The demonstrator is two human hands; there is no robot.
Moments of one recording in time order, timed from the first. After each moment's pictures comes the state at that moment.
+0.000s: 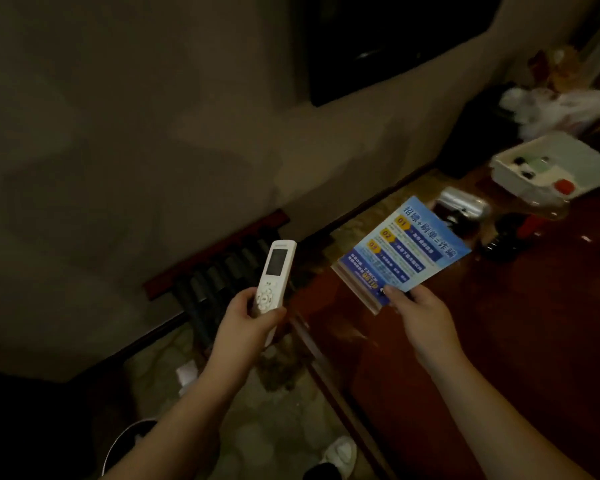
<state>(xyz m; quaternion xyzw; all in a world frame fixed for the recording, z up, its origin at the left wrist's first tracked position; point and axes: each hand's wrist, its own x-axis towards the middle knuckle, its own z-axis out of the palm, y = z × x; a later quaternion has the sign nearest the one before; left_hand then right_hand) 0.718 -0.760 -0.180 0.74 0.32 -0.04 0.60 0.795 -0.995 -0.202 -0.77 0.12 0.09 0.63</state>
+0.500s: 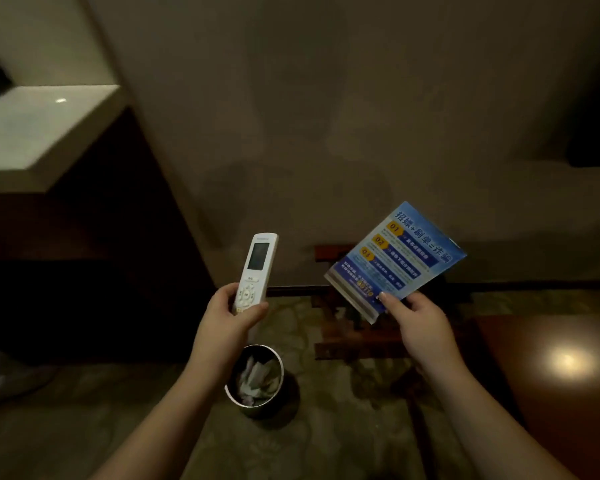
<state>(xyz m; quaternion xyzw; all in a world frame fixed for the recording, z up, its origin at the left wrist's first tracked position) 0.388 -0.555 -0.143 0.65 0.48 0.23 0.54 0.586 -0.725 -0.148 -0.77 -0.17 0.24 0.57</state>
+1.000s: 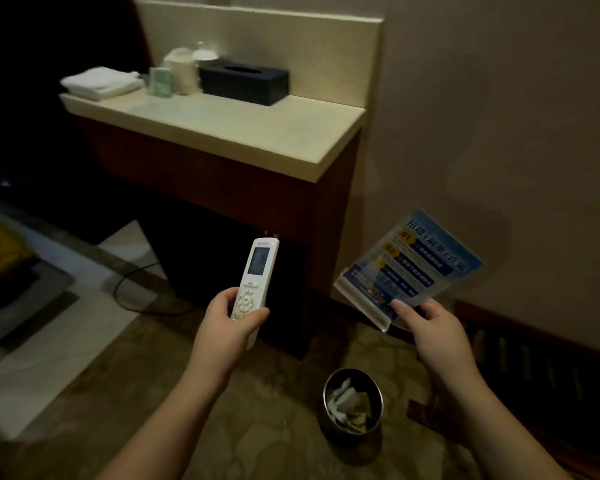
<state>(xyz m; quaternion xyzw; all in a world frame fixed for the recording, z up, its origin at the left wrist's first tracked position) 0.089 -0.462 -0.122 0.52 0.58 0.40 0.47 0.358 -0.531 -0.111 -0.71 -0.40 0.32 0.48</state>
